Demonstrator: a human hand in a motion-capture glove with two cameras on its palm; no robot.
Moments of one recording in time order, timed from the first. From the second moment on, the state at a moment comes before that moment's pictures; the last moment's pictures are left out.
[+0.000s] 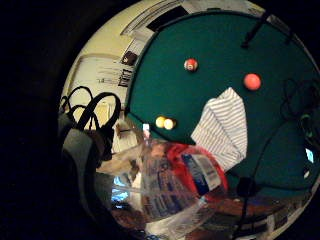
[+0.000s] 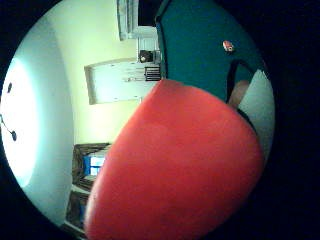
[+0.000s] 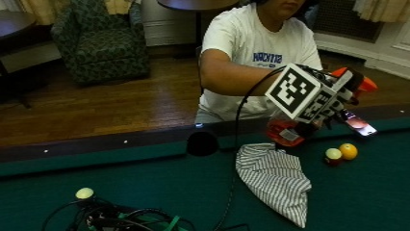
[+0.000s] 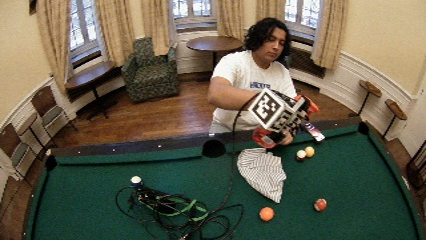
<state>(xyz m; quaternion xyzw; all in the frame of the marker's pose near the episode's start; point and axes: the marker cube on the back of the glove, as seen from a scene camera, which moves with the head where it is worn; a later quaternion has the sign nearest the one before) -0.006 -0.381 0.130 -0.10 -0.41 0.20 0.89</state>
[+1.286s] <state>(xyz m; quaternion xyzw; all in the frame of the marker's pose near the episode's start) -0.039 -0.418 0.271 0.10 -0.47 0.15 0.86</state>
